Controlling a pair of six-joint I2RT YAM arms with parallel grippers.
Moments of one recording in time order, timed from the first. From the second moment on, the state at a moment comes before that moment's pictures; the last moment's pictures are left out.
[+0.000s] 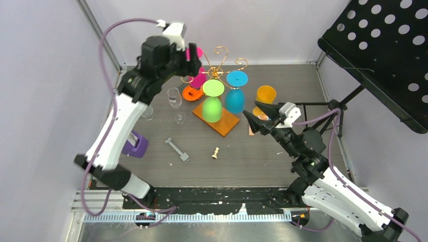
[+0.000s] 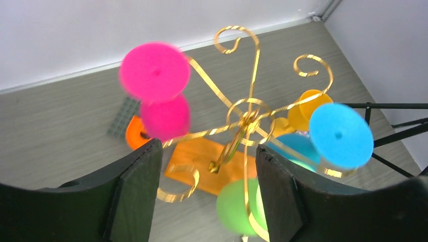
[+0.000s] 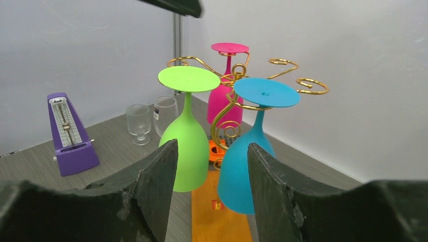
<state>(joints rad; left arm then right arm) -0.54 1.60 2.04 -0.75 -0.06 -0.19 0.74 0.66 0.59 0.40 -0.01 -0.08</state>
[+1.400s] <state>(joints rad) -0.28 1.50 1.58 -0.84 -0.19 -0.34 0.74 0.55 0.75 -0.21 0.22 0.18</state>
